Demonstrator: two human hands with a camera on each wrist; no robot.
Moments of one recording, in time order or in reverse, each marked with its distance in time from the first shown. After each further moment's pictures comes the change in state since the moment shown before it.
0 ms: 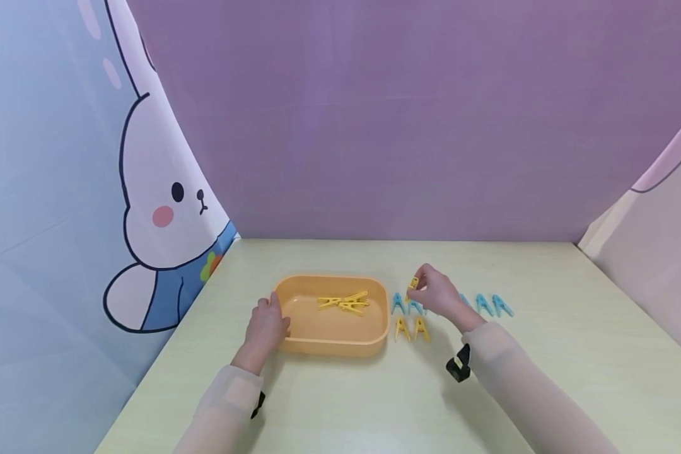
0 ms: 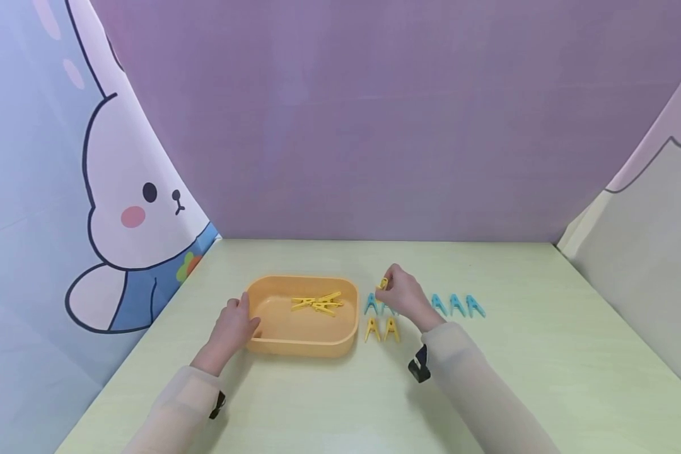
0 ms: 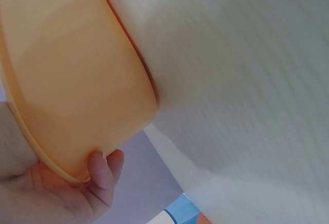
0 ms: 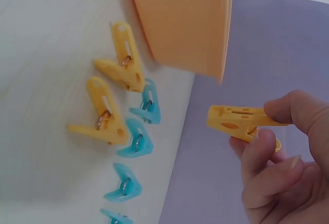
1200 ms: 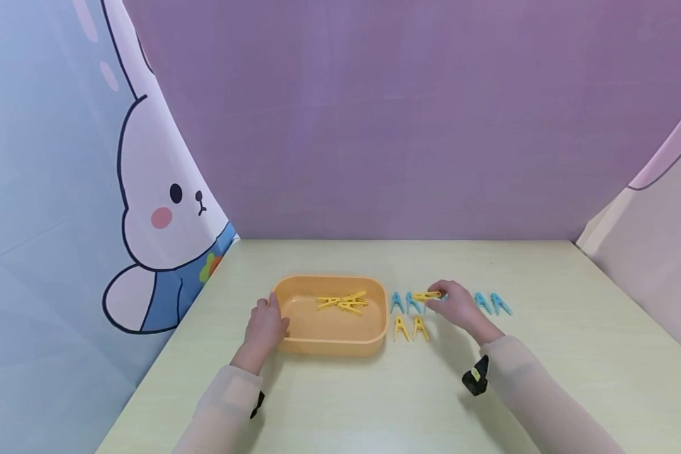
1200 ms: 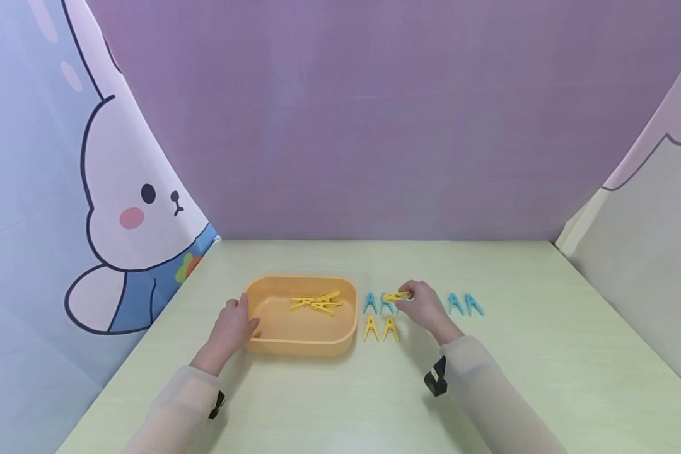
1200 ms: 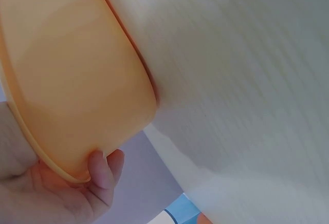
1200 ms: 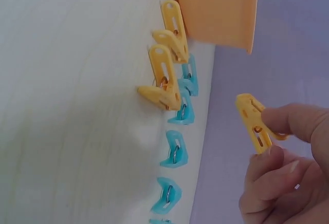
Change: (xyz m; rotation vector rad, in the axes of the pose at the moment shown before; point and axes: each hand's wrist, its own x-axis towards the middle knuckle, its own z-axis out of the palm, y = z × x) left_hand 0.000 0.000 0.000 0.006 0.004 0.002; right_hand -0.017 0.041 -0.007 -0.010 0.042 0.007
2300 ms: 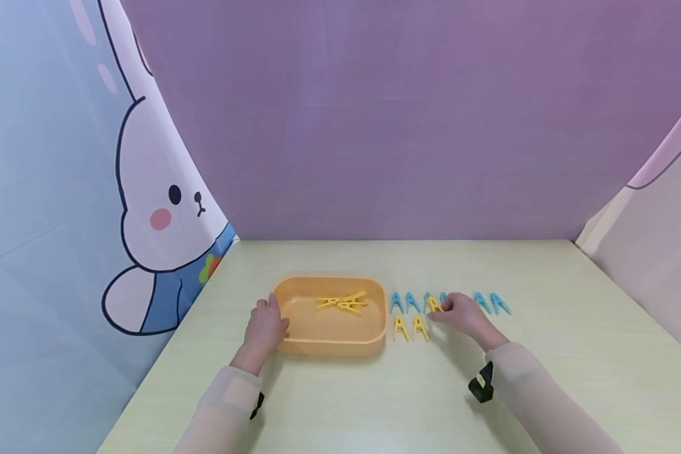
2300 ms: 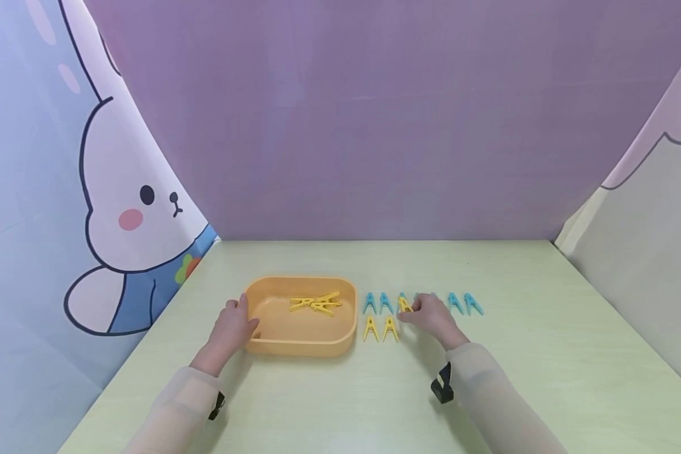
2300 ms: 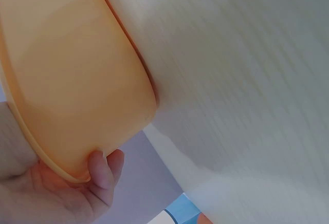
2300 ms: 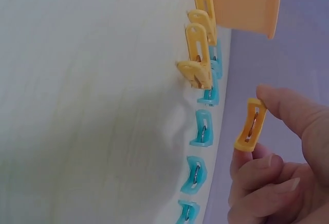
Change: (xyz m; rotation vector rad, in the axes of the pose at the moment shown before) left_hand 0.001 0.001 0.000 0.007 -0.010 -0.007; right_hand -0.010 0.020 0.002 -0.001 -0.057 0.151
